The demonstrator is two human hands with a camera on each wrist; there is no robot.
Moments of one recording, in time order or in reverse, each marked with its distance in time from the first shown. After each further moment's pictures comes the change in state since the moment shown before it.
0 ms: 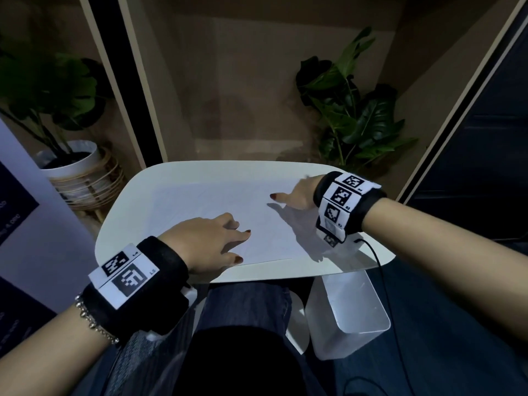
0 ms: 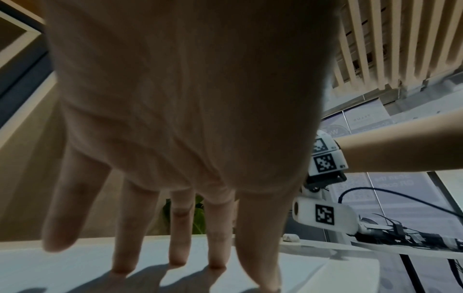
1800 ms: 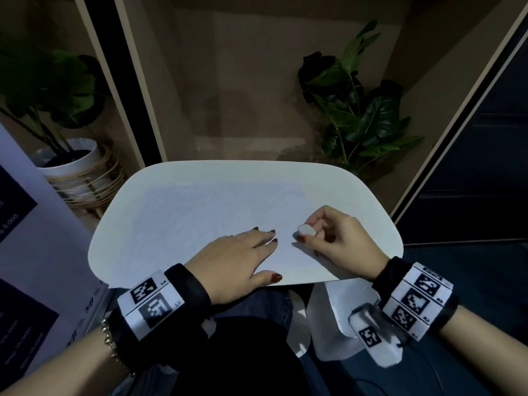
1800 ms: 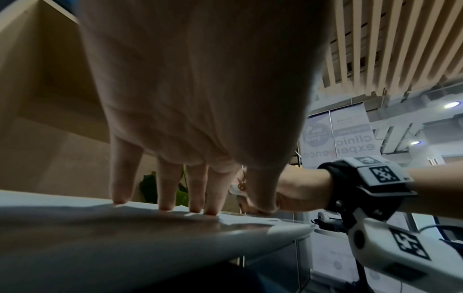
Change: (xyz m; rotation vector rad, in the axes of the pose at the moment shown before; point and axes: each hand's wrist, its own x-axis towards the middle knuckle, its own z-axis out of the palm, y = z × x) left_hand 0.015 0.038 0.021 -0.044 0.193 0.198; right_hand -0.048 0.081 0.077 0.786 0.414 -0.551
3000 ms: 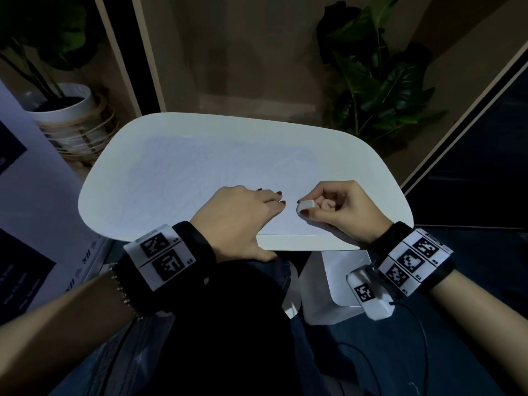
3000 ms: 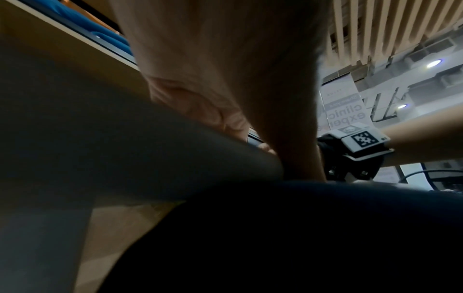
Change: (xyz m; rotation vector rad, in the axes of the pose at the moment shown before) left_hand 0.007 0.004 0.000 0.176 0.133 -0.035; right_hand 0.004 0.001 0.010 0.451 -0.149 0.141
